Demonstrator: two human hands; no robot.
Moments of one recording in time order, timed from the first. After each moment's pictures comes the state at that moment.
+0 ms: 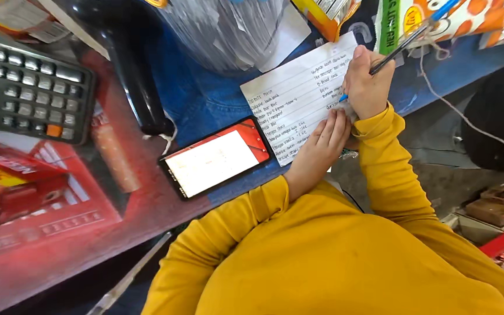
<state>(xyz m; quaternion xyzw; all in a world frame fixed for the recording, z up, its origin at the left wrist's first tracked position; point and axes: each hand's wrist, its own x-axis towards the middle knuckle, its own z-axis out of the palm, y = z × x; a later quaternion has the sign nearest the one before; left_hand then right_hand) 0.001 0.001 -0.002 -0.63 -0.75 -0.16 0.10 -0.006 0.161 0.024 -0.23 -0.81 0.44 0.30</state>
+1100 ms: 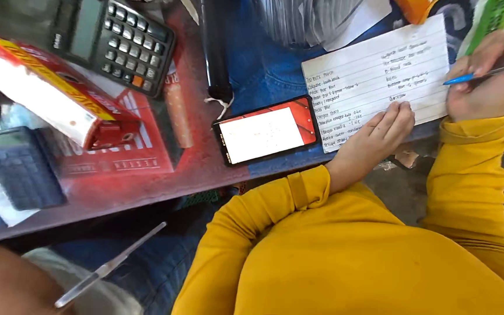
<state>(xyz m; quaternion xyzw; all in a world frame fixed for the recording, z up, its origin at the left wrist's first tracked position) 0.001 0.003 0.004 -0.63 -0.76 -0.10 0.07 0.023 0.203 0.026 -0.20 -0.67 0.65 0.29</state>
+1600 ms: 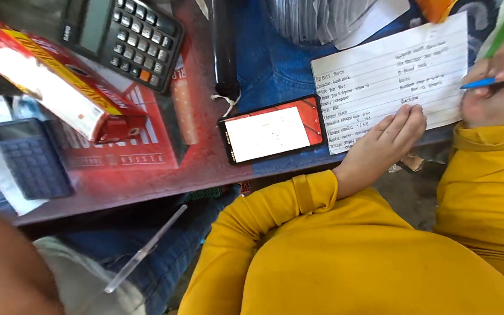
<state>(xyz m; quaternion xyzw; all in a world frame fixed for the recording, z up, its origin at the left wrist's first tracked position) 0.003 0.002 0.012 -0.62 -0.78 -0.10 0.06 0.029 0.212 0.019 -0.15 -0.68 0.66 0.27</state>
